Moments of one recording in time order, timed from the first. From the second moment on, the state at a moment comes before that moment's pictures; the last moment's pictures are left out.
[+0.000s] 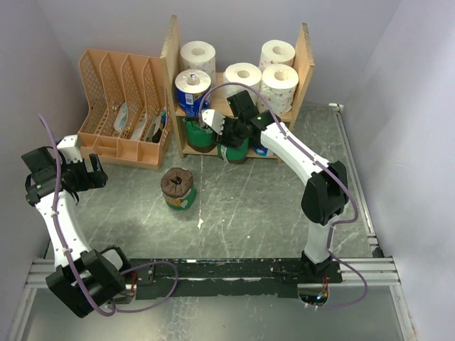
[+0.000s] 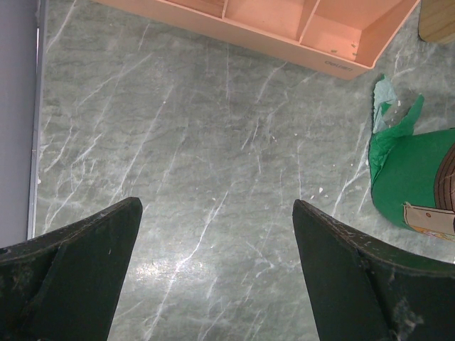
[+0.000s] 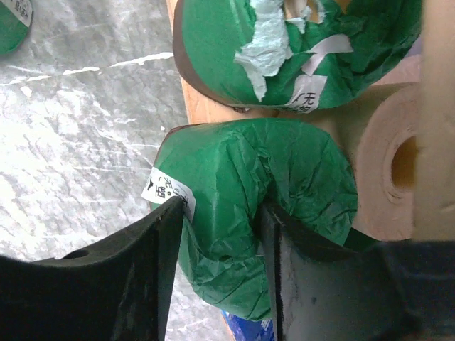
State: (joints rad) left arm 0.60 1.03 0.91 -0.70 0.45 0.29; right arm 0.57 1.90 1.76 -0.72 -0.21 -0.84
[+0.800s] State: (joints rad) left arm 0.60 1.03 0.91 -0.70 0.45 0.29; right arm 0.56 1.78 1.60 -0.61 -0.16 -0.86
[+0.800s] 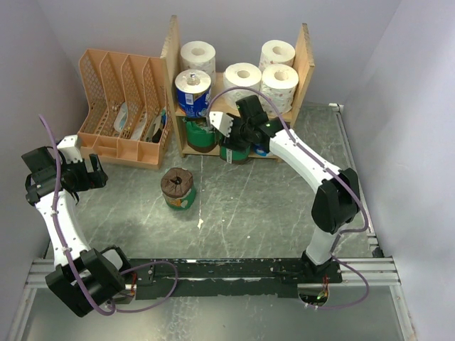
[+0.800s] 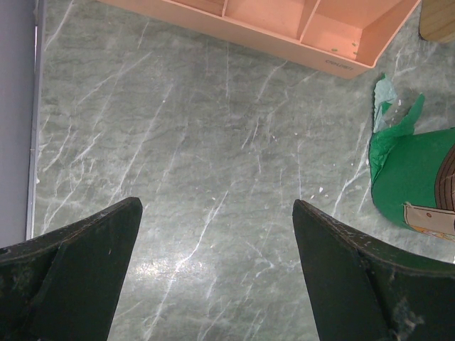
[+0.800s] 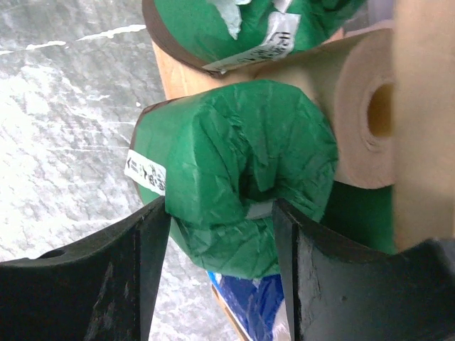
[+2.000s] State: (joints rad) left arm 0.60 1.04 0.91 -0.70 0.45 0.29; right arm 0.69 1.59 1.55 -0.84 -0.18 -0.82
